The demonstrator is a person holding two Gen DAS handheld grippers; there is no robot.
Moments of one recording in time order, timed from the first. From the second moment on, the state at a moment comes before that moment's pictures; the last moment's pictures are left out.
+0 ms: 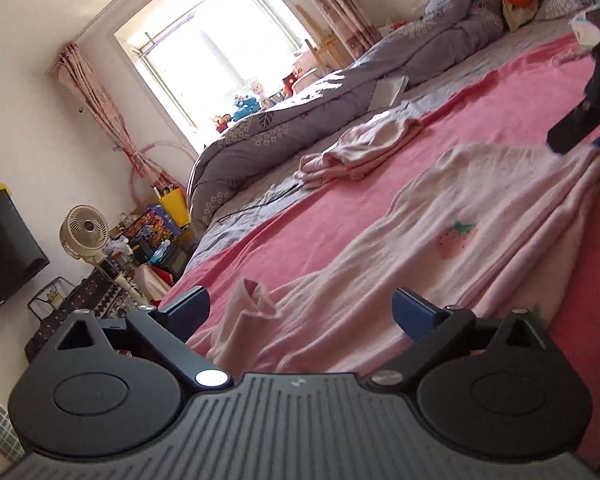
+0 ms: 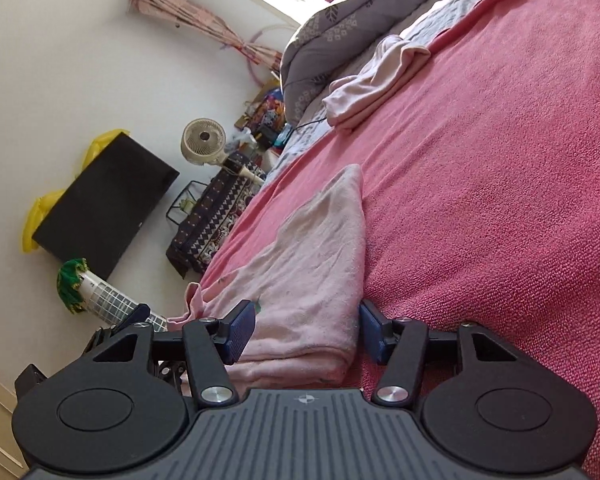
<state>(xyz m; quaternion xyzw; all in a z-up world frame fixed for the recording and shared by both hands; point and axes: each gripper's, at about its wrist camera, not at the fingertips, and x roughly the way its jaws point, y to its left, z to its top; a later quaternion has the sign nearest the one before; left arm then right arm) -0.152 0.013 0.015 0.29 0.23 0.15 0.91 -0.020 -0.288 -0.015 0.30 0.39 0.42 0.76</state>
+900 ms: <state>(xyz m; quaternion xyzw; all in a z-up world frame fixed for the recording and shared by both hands) -0.162 0.014 0.042 0.20 0.18 0.15 0.95 -0.021 -0.301 -0.022 0.36 0.41 0.42 0.73</state>
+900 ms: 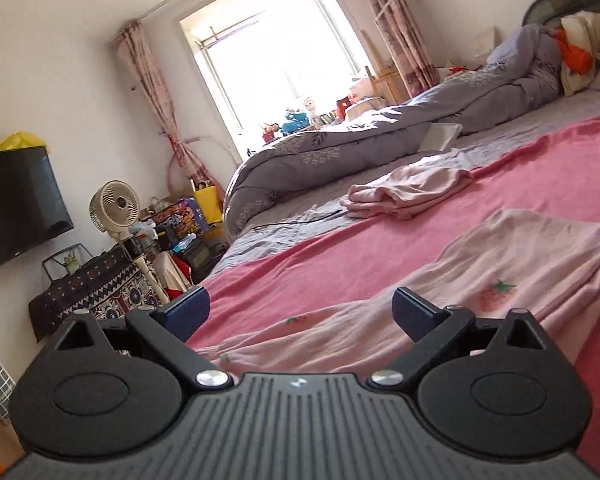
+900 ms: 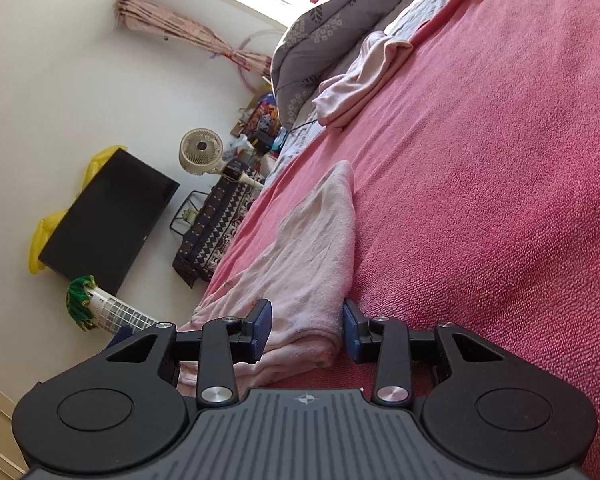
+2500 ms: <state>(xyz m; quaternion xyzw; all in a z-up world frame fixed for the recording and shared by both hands) -0.326 0.175 0.003 0.00 0.22 0.31 0.93 -0.134 0.041 0.124 0.04 0.30 0.54 0.78</state>
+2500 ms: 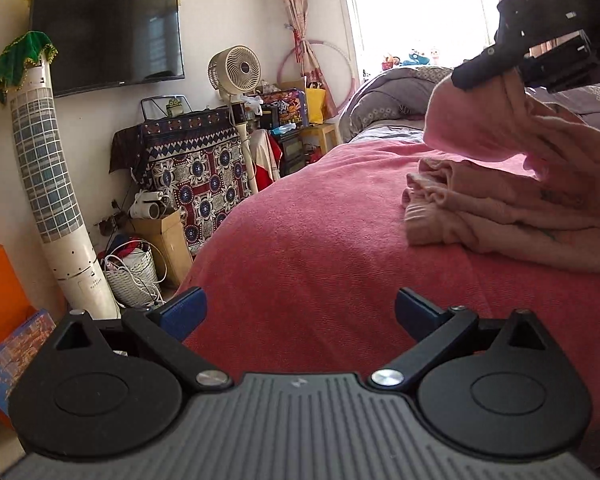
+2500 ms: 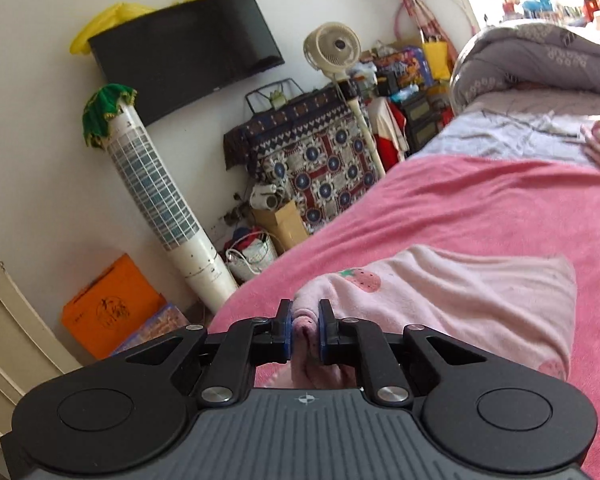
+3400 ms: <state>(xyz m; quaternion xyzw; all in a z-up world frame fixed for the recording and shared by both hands) -0.237 0.141 0.032 0.09 0.20 0.26 0.94 -0.177 -0.094 0.045 -0.12 0.22 0.62 0.75</state>
